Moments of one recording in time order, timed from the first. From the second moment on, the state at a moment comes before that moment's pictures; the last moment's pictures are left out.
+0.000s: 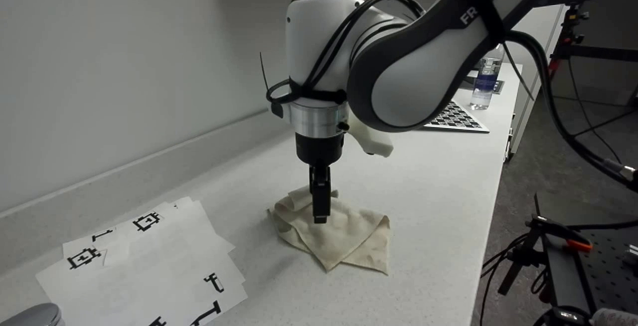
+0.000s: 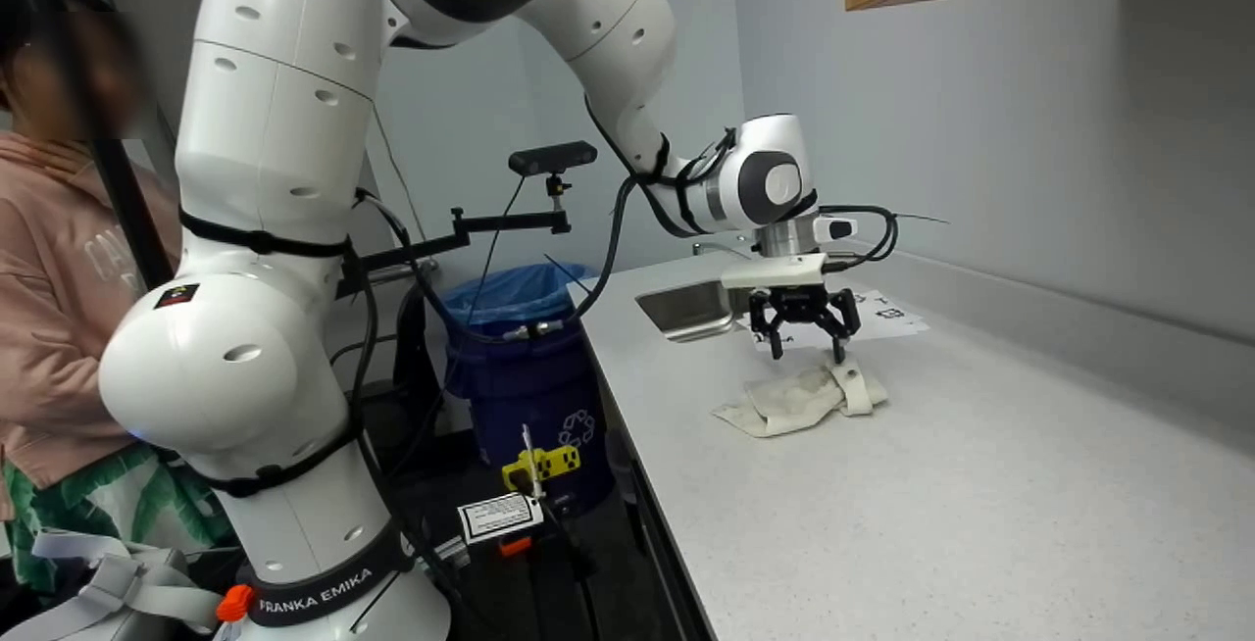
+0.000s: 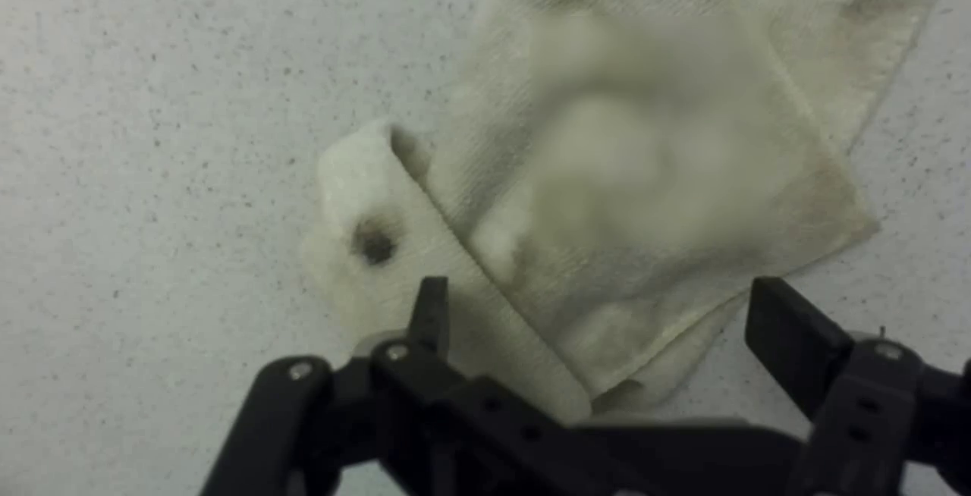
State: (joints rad) arm 0.15 0.47 0.13 -1.97 -0.27 2.47 -0.13
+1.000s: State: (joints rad) arm 0.15 0.57 0.08 -1.97 -0.29 2.64 -0.13
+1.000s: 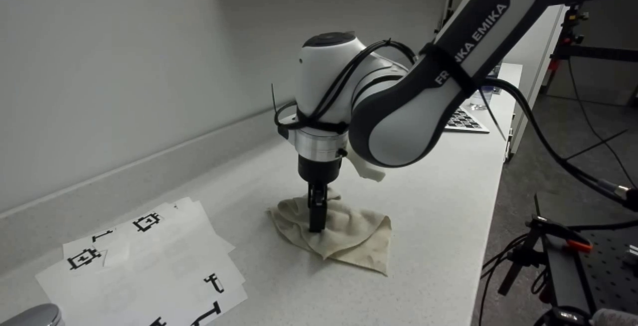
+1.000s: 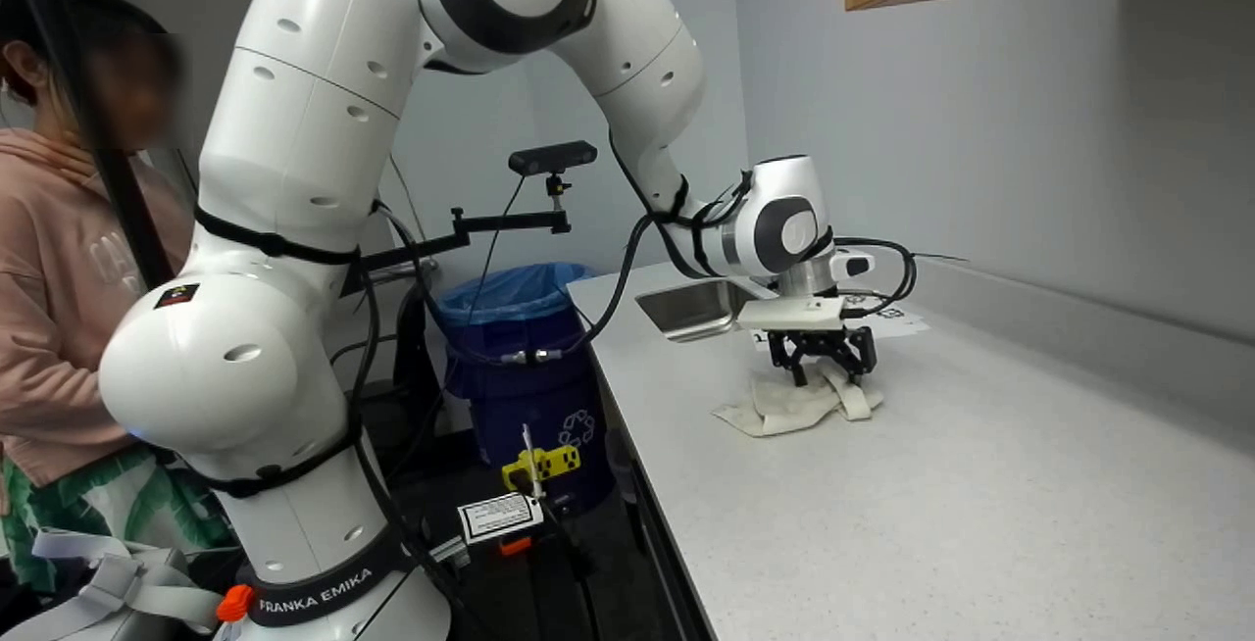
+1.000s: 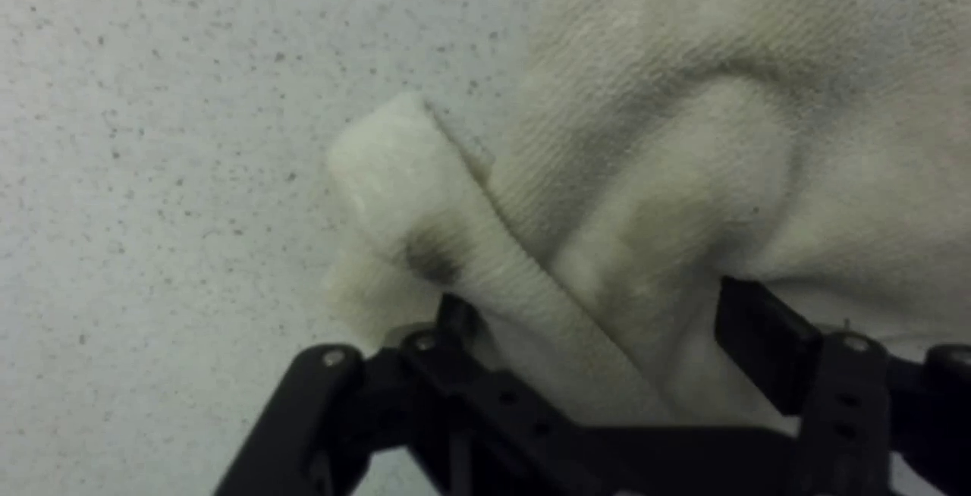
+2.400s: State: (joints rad) arm 0.14 0.52 0.27 -1.97 -0.07 2.63 -0.17
